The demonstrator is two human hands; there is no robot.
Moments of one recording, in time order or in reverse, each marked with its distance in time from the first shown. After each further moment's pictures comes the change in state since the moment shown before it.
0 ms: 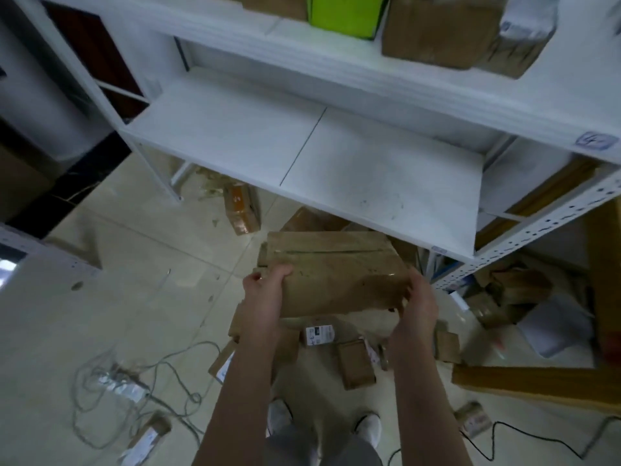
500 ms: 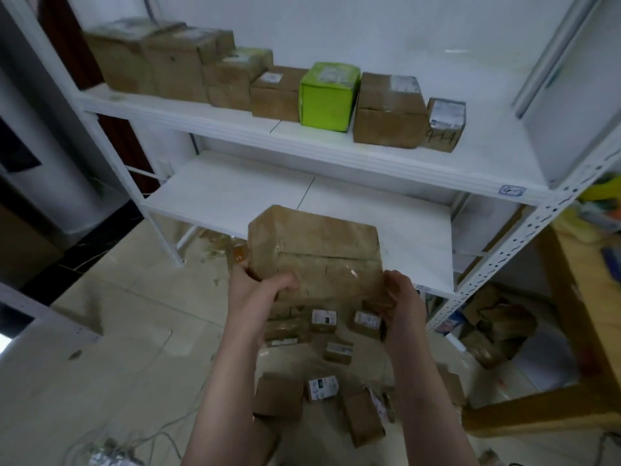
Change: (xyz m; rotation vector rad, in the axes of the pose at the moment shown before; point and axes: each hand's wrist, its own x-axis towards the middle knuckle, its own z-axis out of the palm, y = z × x) left_hand -0.096 0.077 -0.059 -0.052 -0.251 0.446; right_hand -0.080 -0.064 0.005 0.103 -0.175 -0.023
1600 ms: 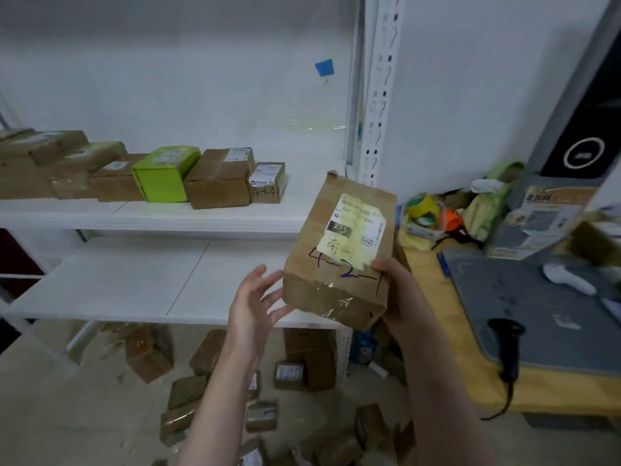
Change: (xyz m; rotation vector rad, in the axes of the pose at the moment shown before) left_hand -0.124 -0.013 0.308 -0.241 -0.412 0.069; right_hand 0.050 -0.213 -0.281 0.088 -0.359 -0.274
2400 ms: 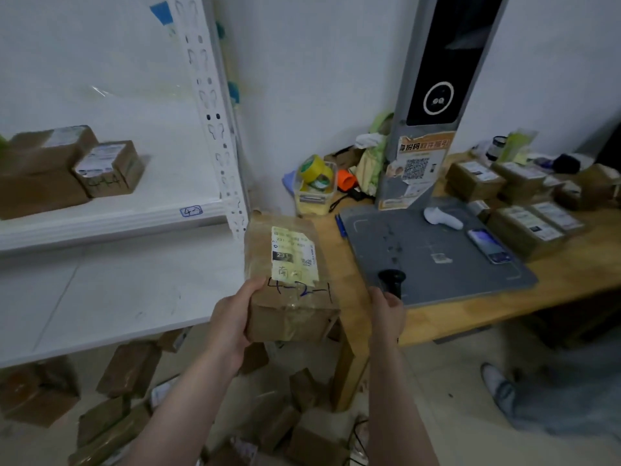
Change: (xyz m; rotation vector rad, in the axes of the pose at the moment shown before) left_hand 0.001 -0.108 0.163 0.339 -0.047 -0.423; right_hand 0.007 0.051 -0.241 -0.041 0.992 0.064
